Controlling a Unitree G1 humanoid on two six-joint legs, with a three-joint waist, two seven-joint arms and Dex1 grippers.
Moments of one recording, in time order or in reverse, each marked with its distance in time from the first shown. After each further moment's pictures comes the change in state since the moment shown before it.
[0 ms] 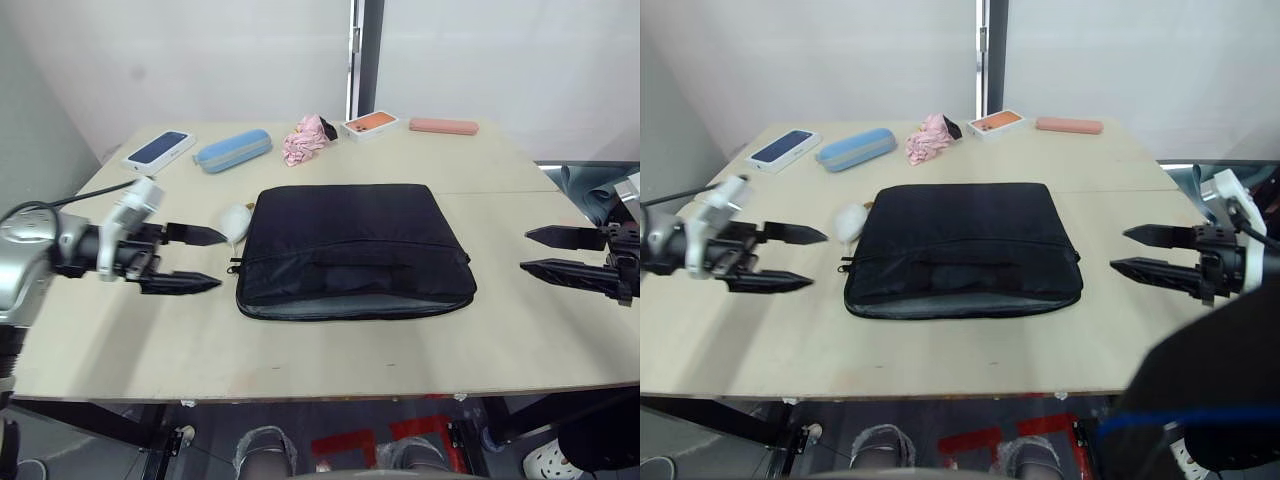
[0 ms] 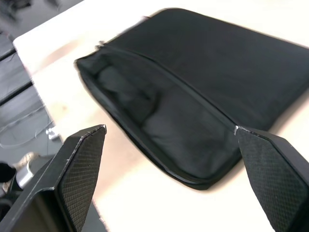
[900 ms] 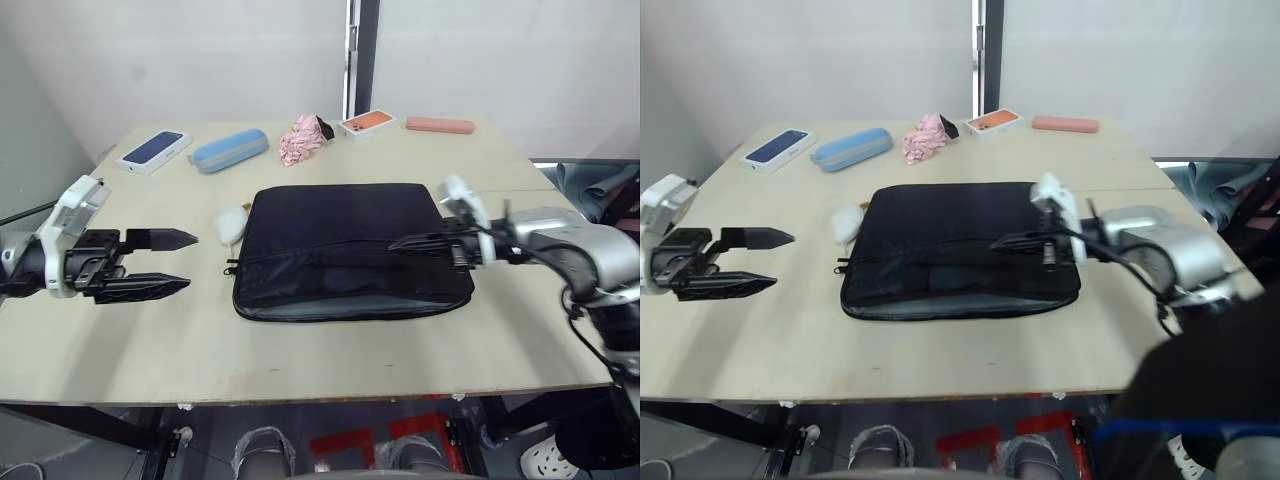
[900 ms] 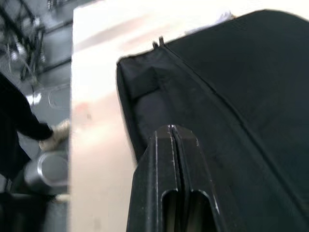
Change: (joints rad) left arm 0.078 0.014 0.066 -0.082 -0.048 0.004 -0.026; right arm -0.655 0.337 0.874 0.214 -0.265 -0.138 -0.103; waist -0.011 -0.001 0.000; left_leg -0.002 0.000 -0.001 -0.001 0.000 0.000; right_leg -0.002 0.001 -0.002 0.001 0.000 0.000
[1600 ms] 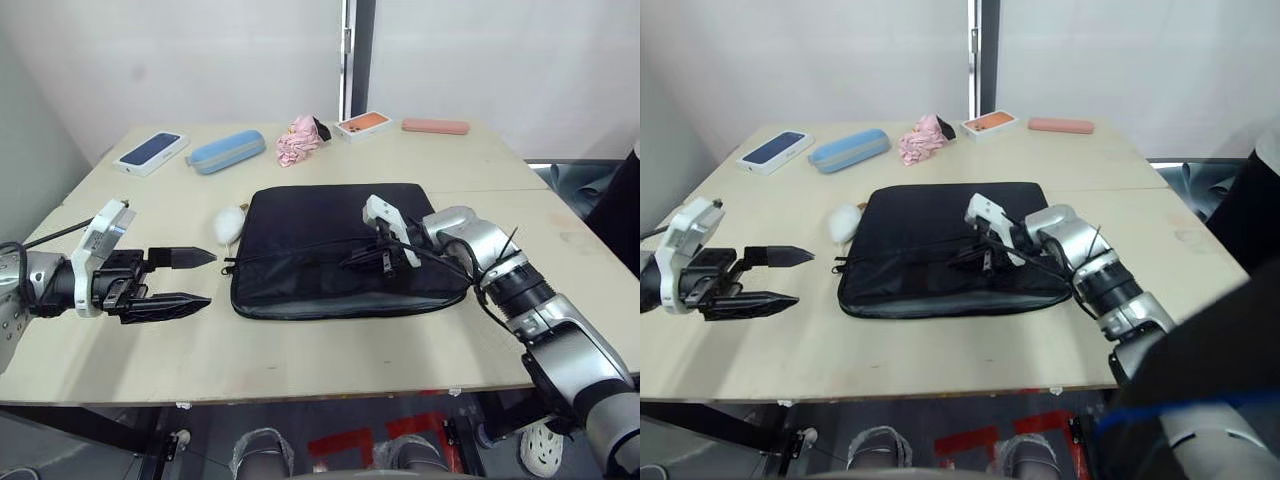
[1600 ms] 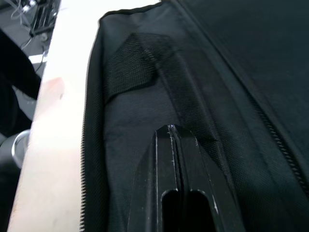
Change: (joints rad) left arm 0.148 -0.082 0.025 -0.079 -0.041 -0.033 0.119; right arm -0.175 0.266 0.197 0.449 -0.293 -0.215 0.068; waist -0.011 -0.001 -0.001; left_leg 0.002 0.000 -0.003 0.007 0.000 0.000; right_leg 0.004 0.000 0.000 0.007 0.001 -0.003
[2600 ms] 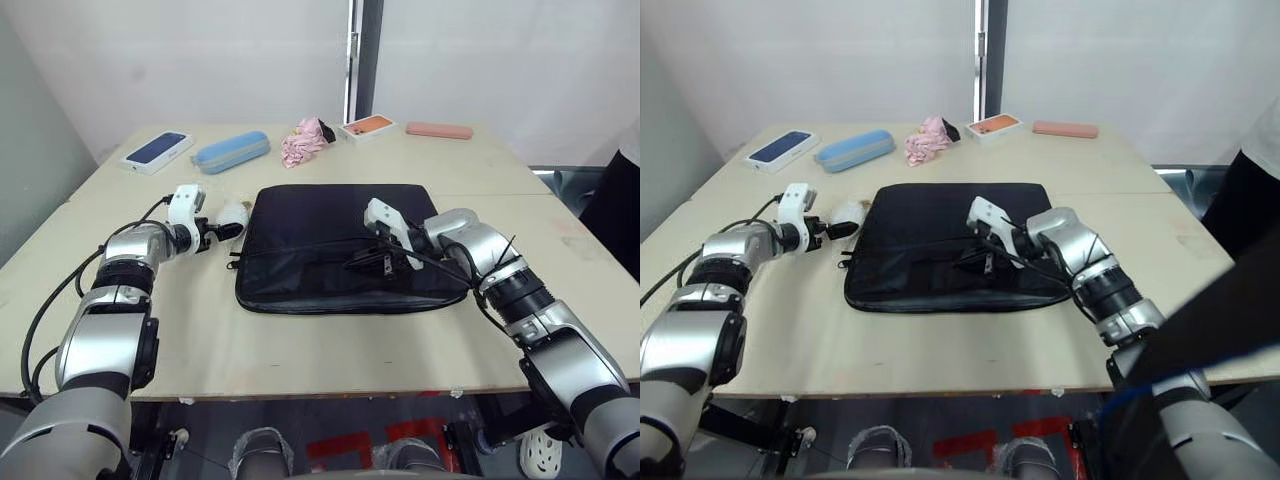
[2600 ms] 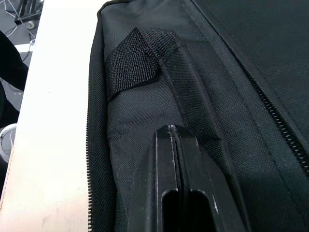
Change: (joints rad) left arm -0.826 -0.416 -0.300 1.200 0.609 -0.176 0.750; right arm 0.061 -0.011 -0.042 -0.105 -0.078 0.053 0.002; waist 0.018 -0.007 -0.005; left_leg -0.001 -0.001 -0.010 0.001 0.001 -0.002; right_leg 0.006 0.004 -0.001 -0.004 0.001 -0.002
